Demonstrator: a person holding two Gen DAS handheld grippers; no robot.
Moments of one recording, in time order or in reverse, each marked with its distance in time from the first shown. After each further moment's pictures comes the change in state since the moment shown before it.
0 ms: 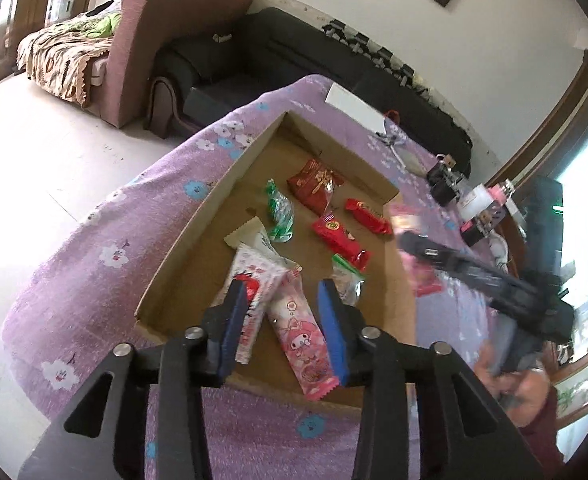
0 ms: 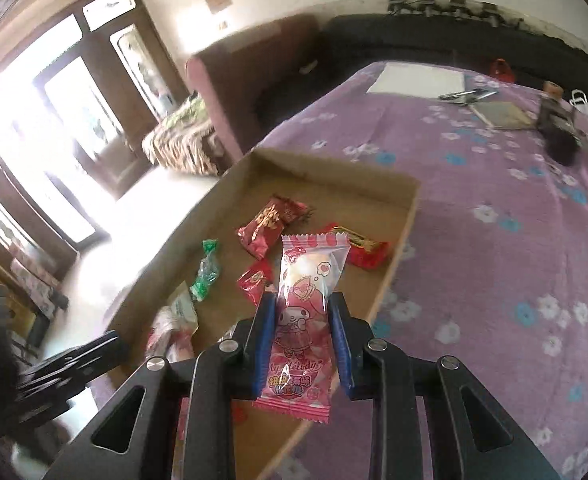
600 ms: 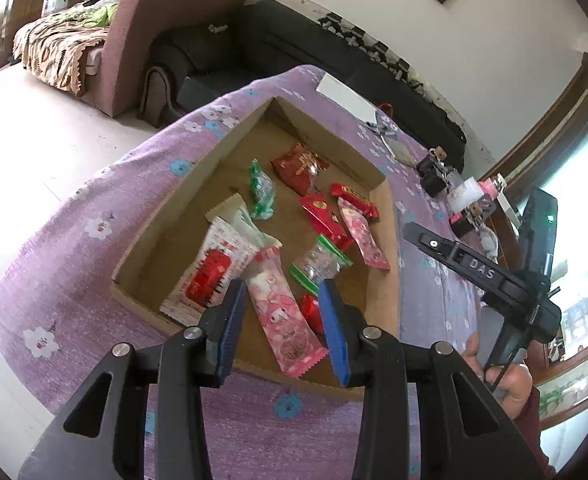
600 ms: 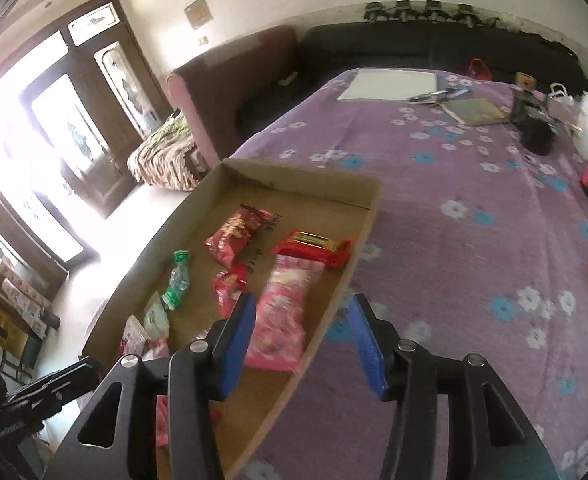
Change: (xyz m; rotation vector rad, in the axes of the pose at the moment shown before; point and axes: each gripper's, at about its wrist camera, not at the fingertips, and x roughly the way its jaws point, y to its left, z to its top) left arm 0.001 -0.015 -0.012 -0.004 0.040 -0.023; right arm -0.026 -0.044 -0.021 0.087 -0.075 -0.028
